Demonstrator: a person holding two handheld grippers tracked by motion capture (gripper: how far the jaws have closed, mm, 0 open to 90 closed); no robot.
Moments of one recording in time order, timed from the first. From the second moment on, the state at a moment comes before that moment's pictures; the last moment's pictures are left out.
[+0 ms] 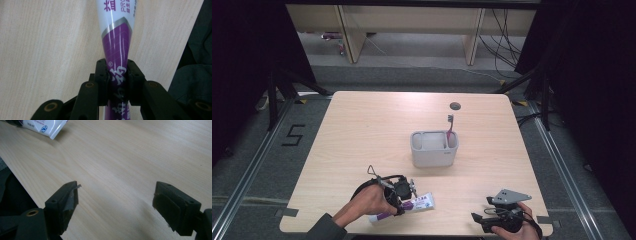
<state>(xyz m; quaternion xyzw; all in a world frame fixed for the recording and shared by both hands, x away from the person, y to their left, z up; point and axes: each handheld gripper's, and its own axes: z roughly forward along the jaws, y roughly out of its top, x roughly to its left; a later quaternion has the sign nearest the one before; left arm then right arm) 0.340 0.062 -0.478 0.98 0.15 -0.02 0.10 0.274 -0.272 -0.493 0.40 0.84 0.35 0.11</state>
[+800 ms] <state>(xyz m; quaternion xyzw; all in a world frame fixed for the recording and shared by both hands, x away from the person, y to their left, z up) 0.347 0.069 -0.442 0.97 0.15 -0.01 0.19 0.275 -0.273 -0.493 0.40 0.84 0.35 0.11</state>
